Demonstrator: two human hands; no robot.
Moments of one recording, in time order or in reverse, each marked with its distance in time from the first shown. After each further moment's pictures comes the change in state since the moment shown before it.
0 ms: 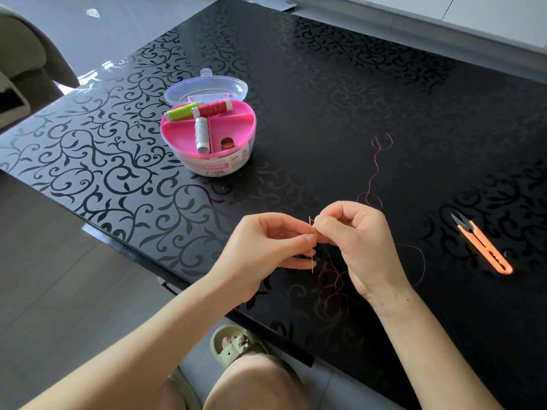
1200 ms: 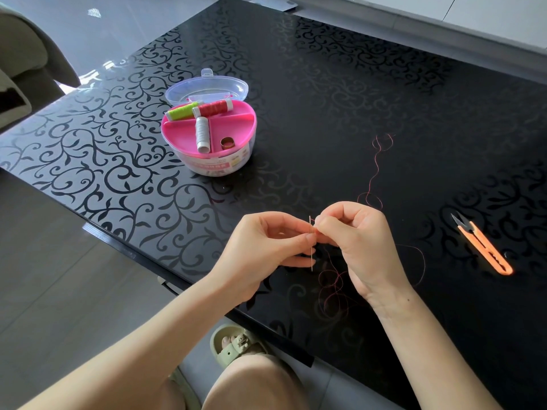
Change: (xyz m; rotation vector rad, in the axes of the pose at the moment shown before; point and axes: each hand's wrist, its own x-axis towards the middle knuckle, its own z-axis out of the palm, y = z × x) left_hand 0.002 -0.003 0.000 0.016 0.012 0.032; right_hand 0.000 -0.002 0.001 0.016 0.007 0.023
